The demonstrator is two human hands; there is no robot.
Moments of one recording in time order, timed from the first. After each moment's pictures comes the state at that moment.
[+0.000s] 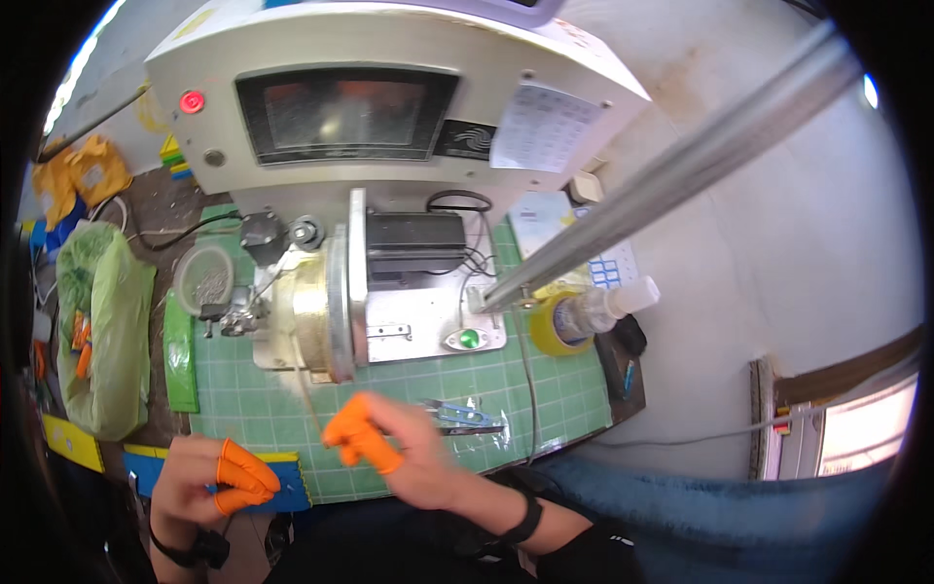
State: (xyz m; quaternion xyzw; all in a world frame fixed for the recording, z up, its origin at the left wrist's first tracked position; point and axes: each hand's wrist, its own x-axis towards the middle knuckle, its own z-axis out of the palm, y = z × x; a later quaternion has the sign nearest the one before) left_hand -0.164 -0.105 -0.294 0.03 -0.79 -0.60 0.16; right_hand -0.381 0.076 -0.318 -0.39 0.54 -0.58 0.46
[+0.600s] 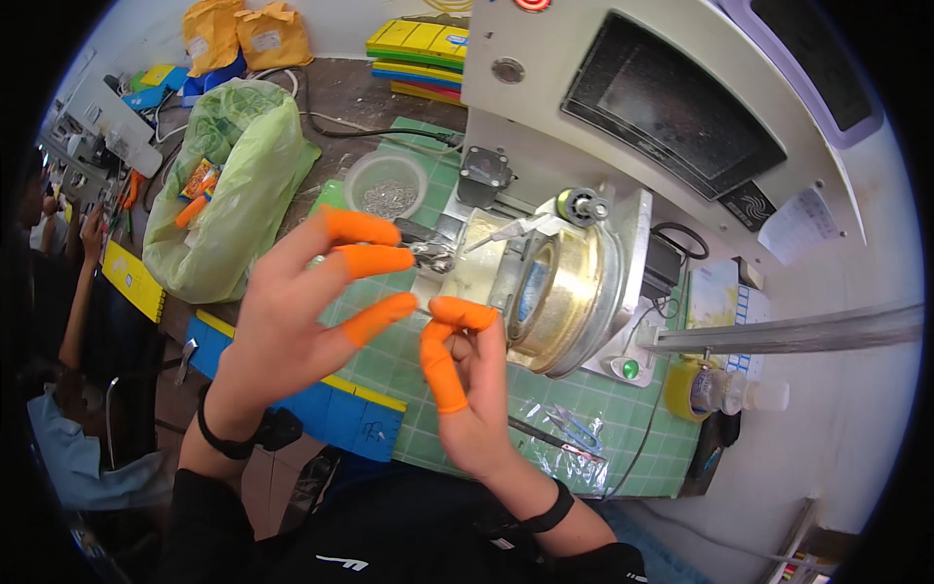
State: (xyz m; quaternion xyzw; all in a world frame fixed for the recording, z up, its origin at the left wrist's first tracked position) left_hand -0.203 -0.131 -0.287 0.21 -0.89 -0.22 0.35; right_hand -0.346 0.009 -0.348 -0.36 0.48 -0.65 0.48
